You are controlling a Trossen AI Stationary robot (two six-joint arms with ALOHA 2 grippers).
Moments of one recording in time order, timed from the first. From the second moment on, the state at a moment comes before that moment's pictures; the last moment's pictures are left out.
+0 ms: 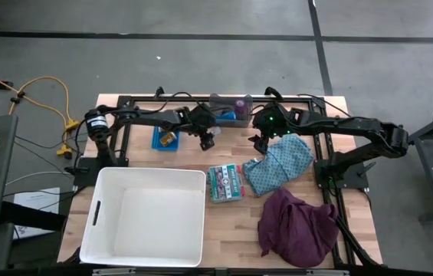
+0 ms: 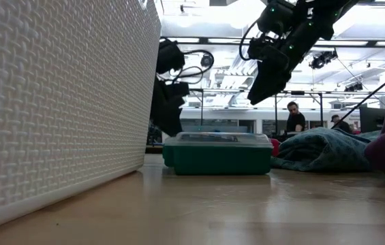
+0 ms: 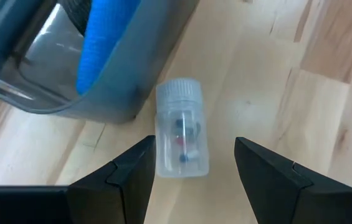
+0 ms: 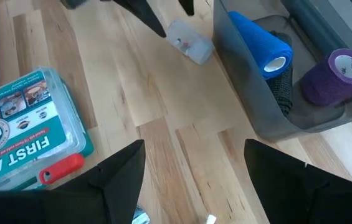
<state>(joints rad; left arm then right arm) 0.40 1.79 1.12 -0.19 -0.06 0.04 -0.39 1.32 0.86 -0.36 -0.05 0.02</state>
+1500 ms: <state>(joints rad) 0.39 1.85 1.12 -0.14 -0.16 0.11 -0.39 1.32 0.86 -0.35 -0.05 0.02</state>
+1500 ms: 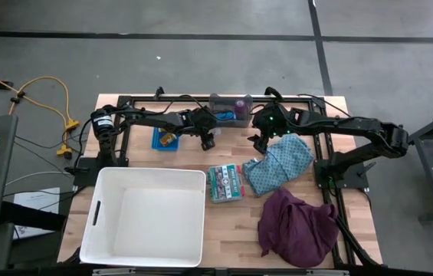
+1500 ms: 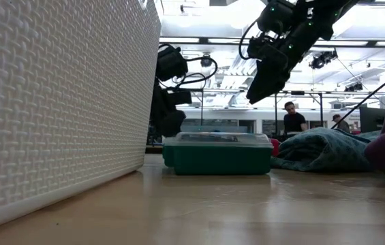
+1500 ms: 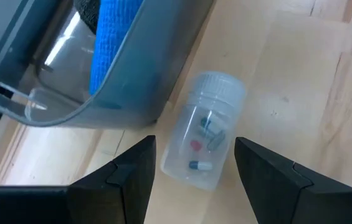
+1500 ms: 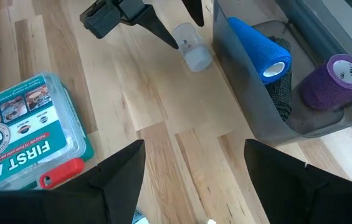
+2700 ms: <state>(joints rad) 0.40 1.89 1.12 -0.10 -0.11 0.10 -0.39 1.32 0.86 -0.32 -0.05 0.02</state>
